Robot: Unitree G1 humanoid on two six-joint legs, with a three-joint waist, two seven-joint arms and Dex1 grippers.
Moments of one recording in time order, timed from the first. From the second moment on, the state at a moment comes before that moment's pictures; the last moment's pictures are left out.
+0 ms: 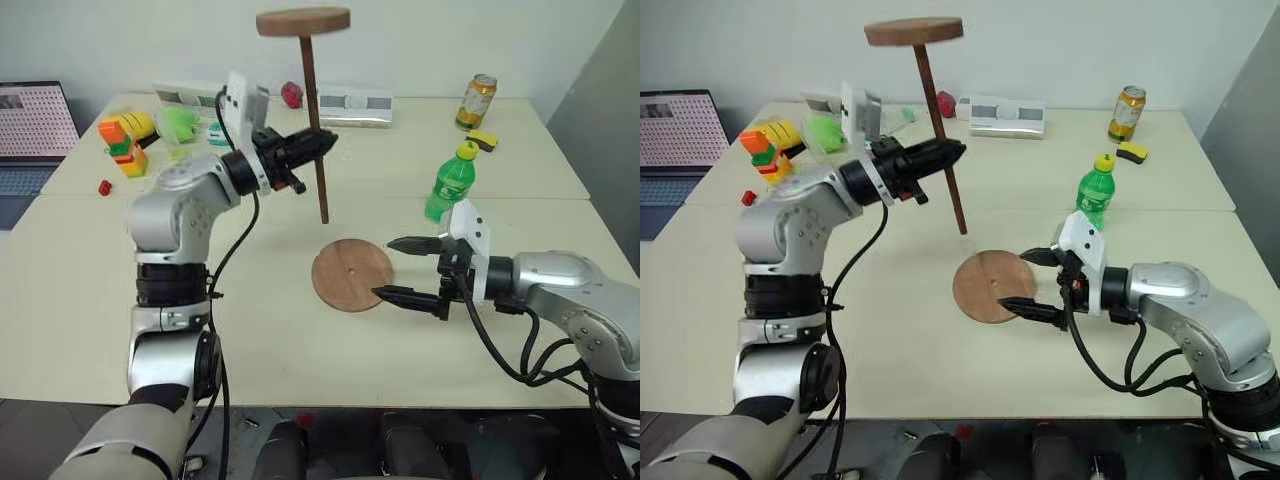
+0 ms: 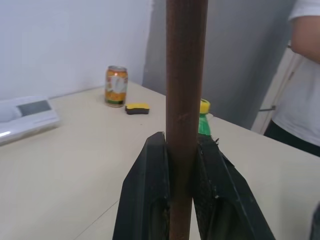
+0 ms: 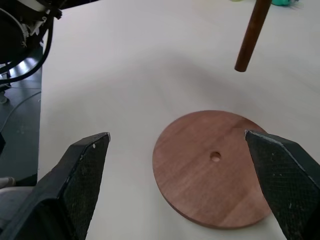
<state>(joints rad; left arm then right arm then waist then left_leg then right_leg) -0.85 0.34 0.12 0.07 -0.43 0.61 -0.94 -0.43 -0.75 0.04 -0.55 0.68 0.91 0.76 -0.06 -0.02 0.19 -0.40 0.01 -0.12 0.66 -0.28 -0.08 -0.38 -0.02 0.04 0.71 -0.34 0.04</state>
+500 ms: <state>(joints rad) -0.71 0.28 -0.07 0.06 -0.40 0.38 -1.00 -0.33 -0.83 0.04 -0.55 0.57 0.91 0.72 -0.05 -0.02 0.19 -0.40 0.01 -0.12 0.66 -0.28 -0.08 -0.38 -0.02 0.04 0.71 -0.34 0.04</state>
